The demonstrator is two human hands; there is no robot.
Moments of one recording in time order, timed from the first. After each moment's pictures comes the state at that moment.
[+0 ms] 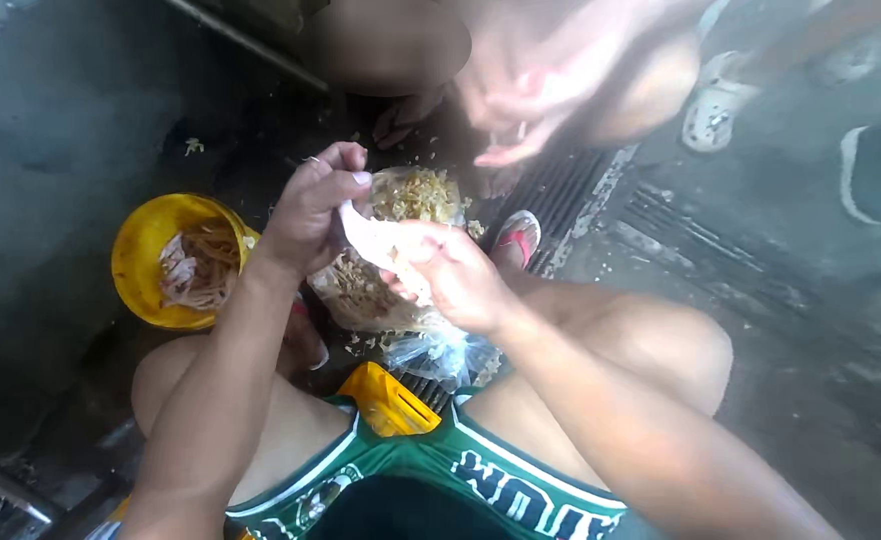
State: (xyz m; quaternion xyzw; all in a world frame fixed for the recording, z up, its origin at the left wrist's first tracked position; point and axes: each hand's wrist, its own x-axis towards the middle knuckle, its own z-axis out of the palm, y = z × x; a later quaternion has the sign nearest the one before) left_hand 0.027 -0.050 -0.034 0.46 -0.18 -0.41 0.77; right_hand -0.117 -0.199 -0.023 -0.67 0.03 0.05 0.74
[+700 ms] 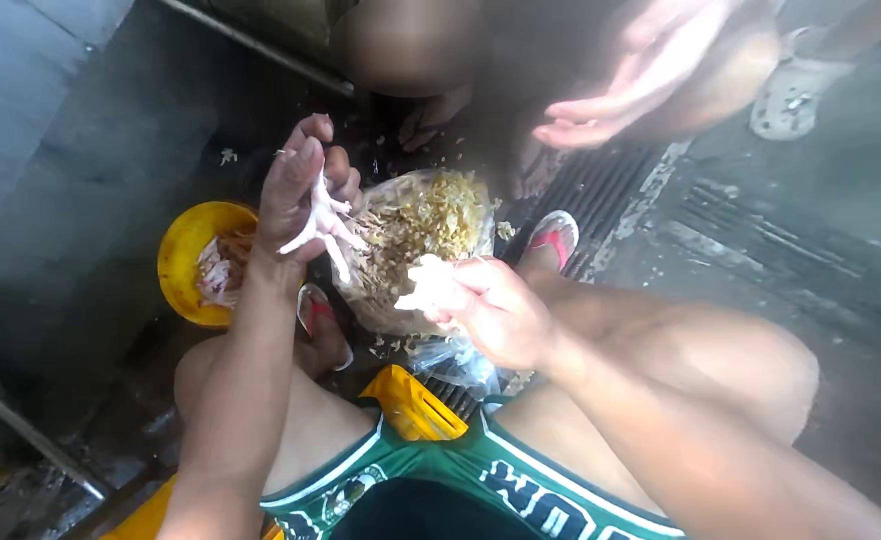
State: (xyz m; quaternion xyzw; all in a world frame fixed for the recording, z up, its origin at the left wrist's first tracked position) left_hand 0.059 -0.024 -0.039 0.33 -0.23 -0.35 0.85; right_hand -0.138 -0.199 -0.025 -0.72 -0.07 0.00 0.69
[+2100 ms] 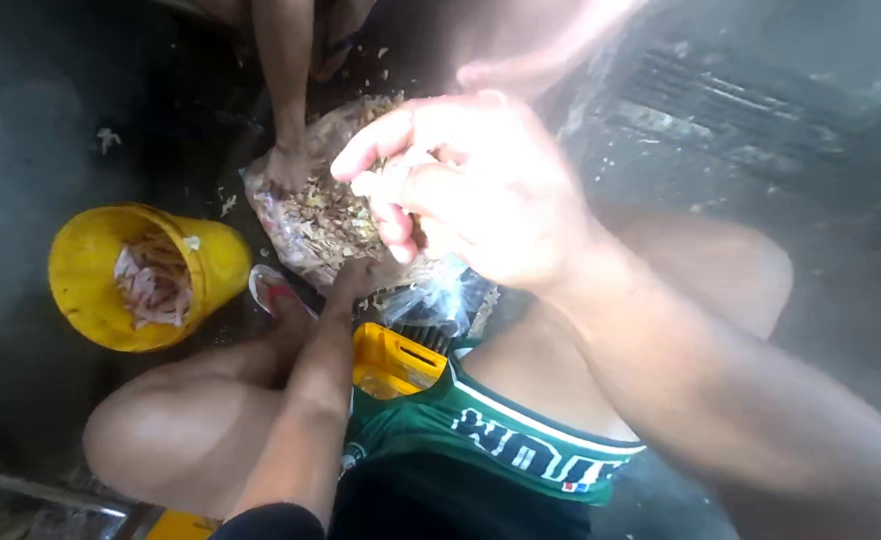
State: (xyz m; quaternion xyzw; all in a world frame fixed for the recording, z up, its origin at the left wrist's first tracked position) left_hand -0.094 -0.077 -0.294 0.82 -0.23 -0.51 0.10; right_hand -0.120 -0.262 -0.002 -0.66 0.05 -0.02 0.75
